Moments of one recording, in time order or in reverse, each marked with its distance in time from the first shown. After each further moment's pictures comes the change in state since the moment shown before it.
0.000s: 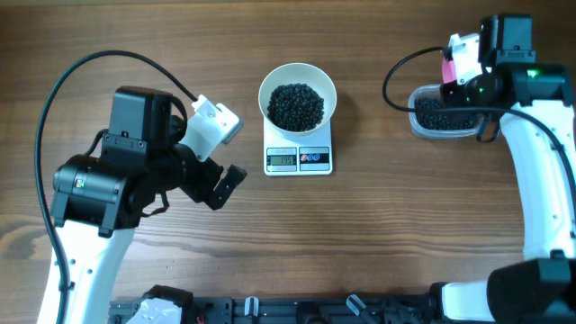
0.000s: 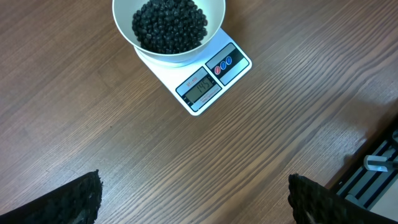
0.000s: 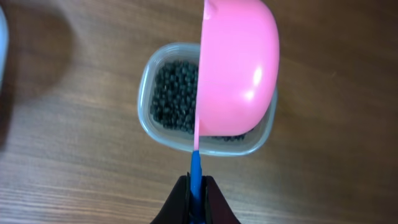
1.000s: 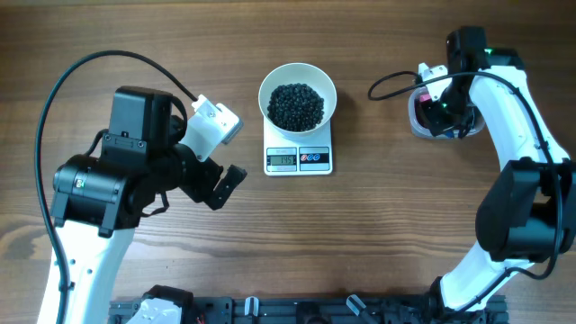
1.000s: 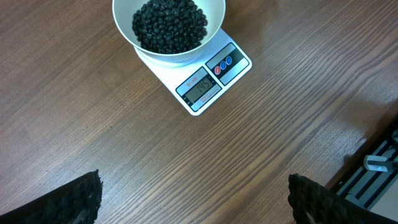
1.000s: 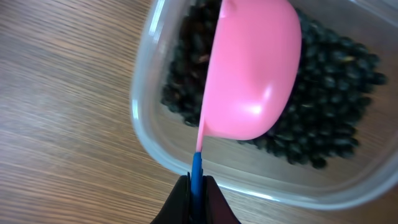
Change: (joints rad) left arm 0.000 0.000 0.000 0.000 0.000 0.000; right arm -0.010 0.307 0.000 -0.018 -0.058 -0.119
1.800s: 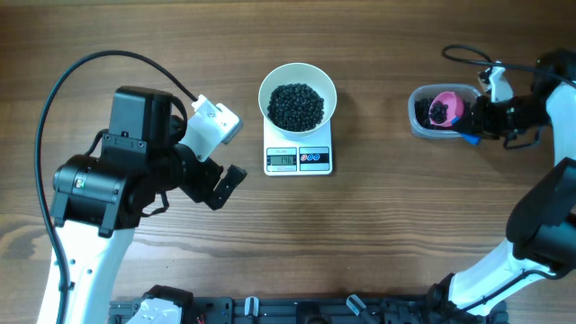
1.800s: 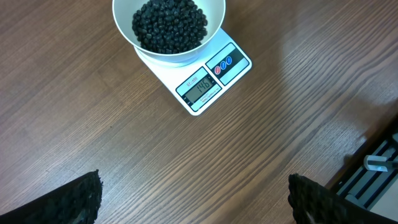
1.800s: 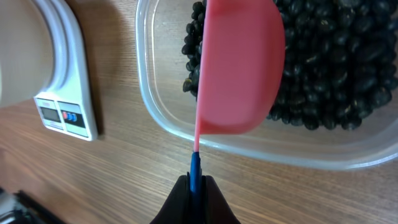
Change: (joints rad) left arm 0.000 0.000 0.000 0.000 0.000 0.000; right arm -0.375 0.008 0.000 -0.088 -0.590 0.031
